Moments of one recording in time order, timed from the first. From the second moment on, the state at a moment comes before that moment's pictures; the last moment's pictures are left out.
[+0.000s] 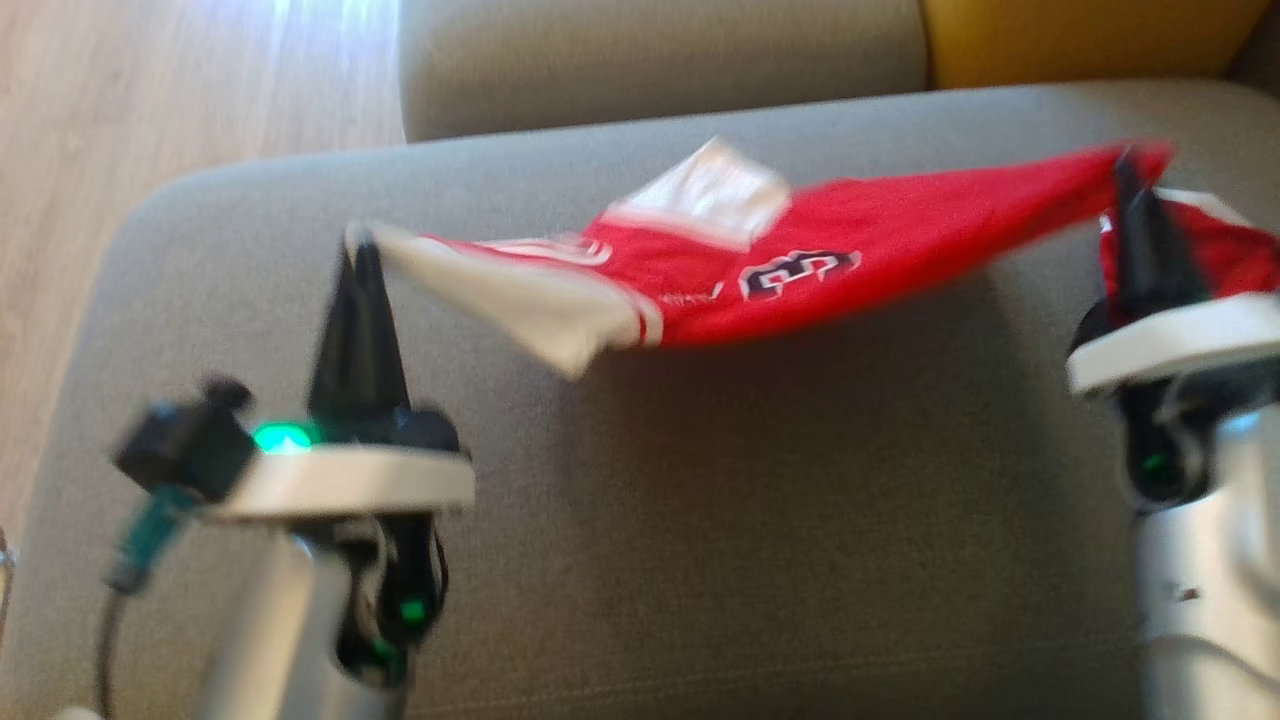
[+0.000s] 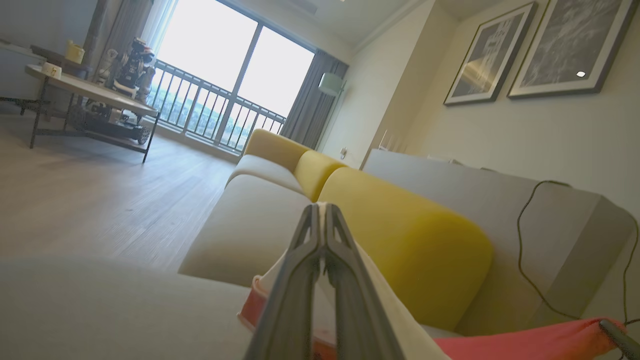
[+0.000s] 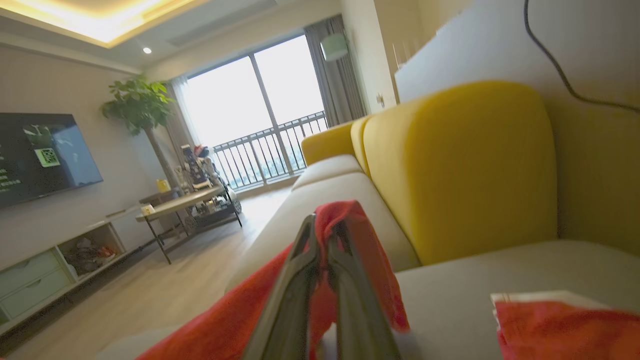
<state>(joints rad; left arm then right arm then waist) -0.15 0.05 -0.27 -0.07 -0.49 0.15 -0.26 -0.44 -0.05 -0.21 0.35 0.34 0.13 -0.11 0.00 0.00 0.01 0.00</state>
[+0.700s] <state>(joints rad) -0.76 0.05 -0.26 -0.14 -0.83 0.34 -0.09 -0.65 -0.05 -0.26 0.04 0.48 0.13 0.23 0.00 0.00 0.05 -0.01</state>
